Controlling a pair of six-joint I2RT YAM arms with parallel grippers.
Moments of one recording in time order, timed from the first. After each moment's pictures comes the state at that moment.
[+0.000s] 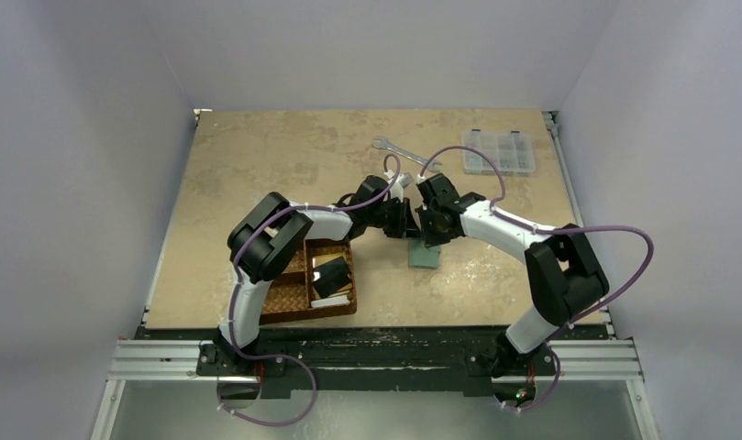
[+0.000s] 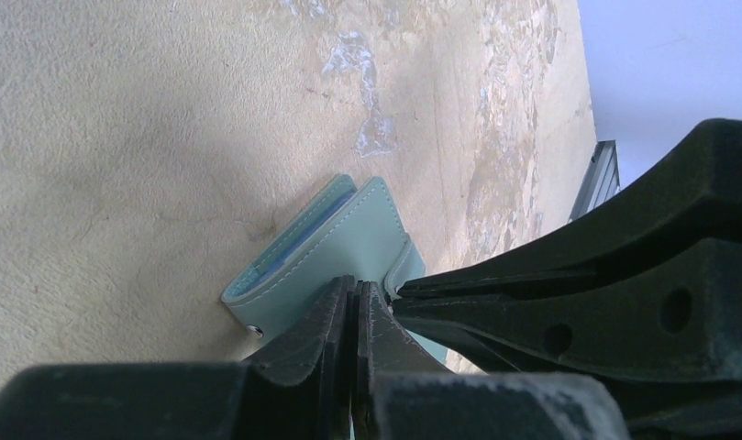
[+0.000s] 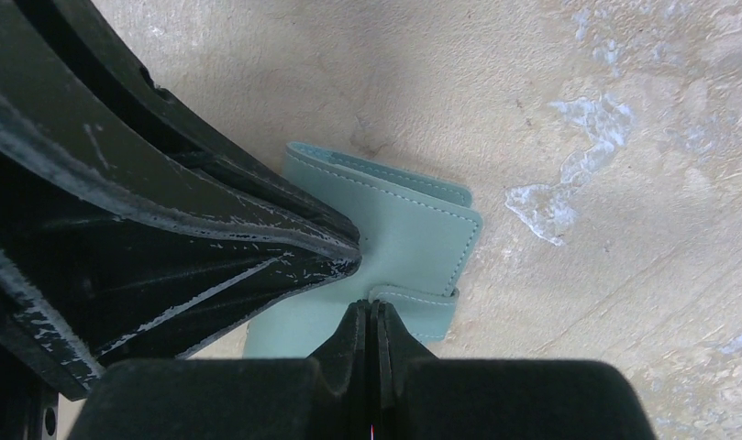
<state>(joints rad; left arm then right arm) -0.72 2.11 1.20 0.34 0.52 -0.68 0.53 1.62 1.00 -0.53 0.06 0.32</state>
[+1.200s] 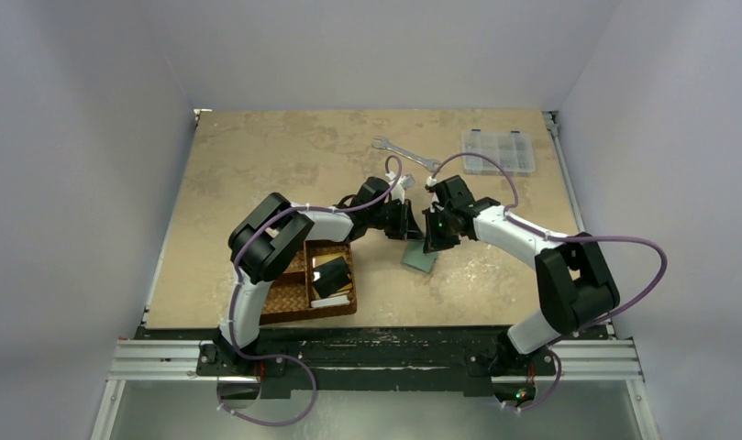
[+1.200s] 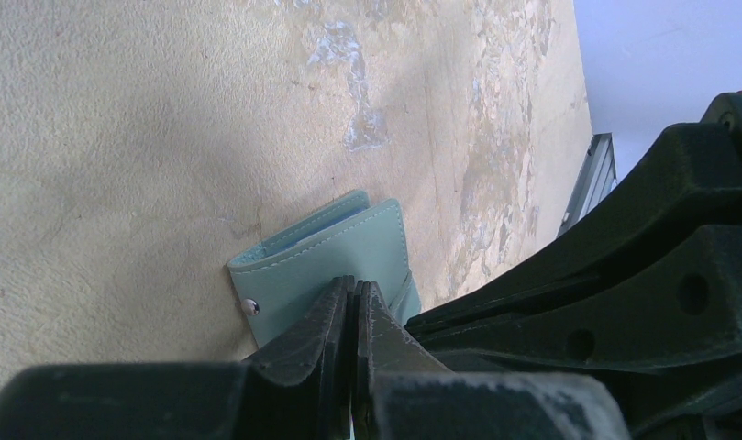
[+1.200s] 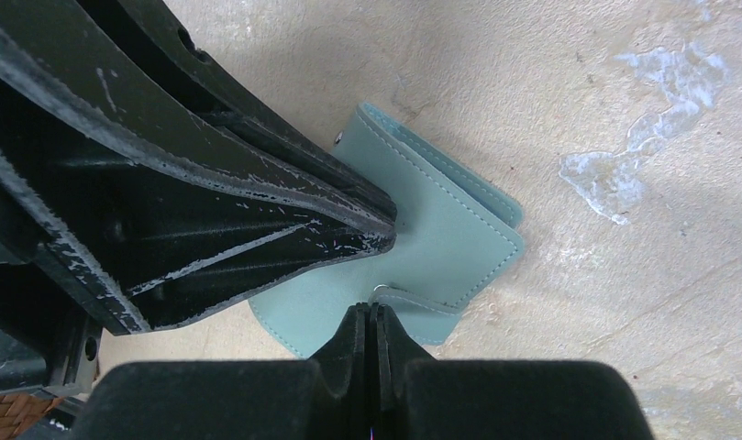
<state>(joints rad) -0.73 2.11 1.20 0.35 0.53 -0.68 0.46 1.55 0.92 -0.48 -0.13 0.34</state>
